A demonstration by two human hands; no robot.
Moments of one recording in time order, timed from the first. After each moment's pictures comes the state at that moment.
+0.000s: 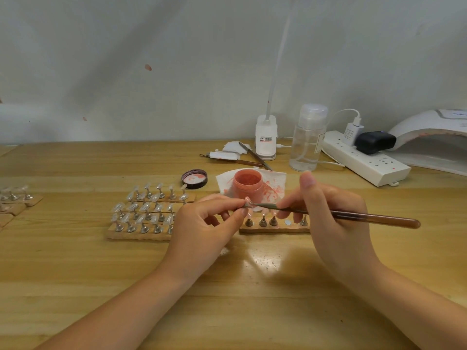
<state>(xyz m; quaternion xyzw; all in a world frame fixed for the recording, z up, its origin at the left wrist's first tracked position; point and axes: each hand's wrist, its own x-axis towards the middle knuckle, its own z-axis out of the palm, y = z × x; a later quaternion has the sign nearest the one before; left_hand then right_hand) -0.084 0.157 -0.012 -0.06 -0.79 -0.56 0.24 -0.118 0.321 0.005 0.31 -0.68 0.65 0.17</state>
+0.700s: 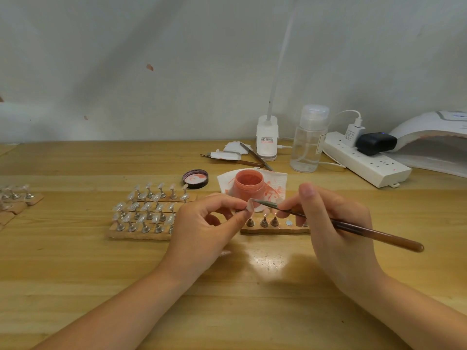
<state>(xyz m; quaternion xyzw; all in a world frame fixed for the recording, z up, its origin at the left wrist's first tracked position) -0.084 0.156 -0.012 -0.07 -0.78 -0.58 0.24 -0.114 0.322 0.001 0.34 -0.69 0.60 0.22</state>
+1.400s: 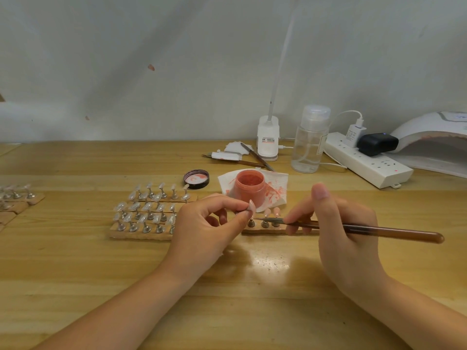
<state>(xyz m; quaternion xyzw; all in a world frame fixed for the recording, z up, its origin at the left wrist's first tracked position) -0.080 0.158 -0.008 -0.05 -0.77 -0.59 0.23 -0.111 0.323 0.000 0.33 -0.67 0.64 0.21</state>
